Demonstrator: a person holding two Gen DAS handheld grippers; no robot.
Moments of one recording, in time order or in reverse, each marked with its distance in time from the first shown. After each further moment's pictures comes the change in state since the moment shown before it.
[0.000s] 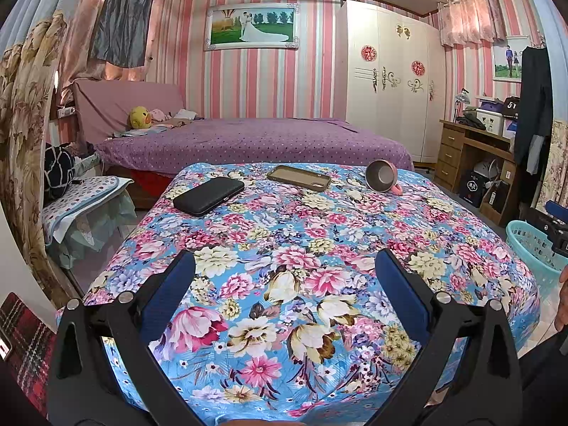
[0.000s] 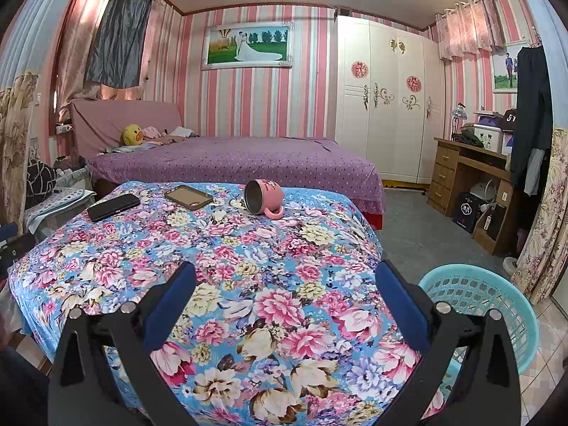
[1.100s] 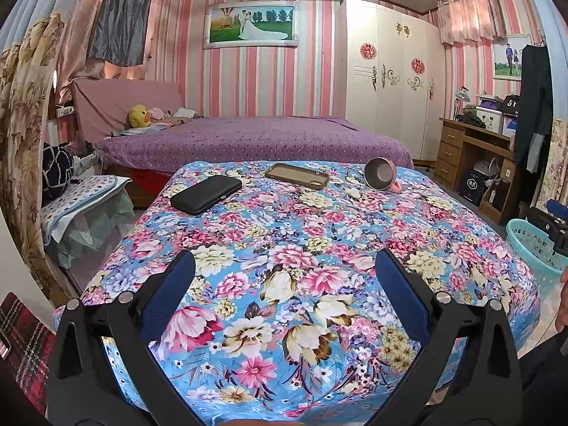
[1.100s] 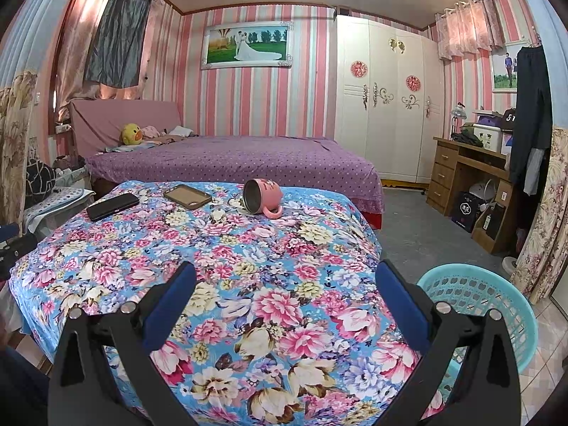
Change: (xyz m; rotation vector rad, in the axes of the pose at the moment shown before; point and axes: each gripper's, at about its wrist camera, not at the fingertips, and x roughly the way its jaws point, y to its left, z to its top) left arm 0.001 -0.008 0.000 0.001 0.008 0.001; right arm 0.000 -0.004 -0.001 0.000 0.004 -0.001
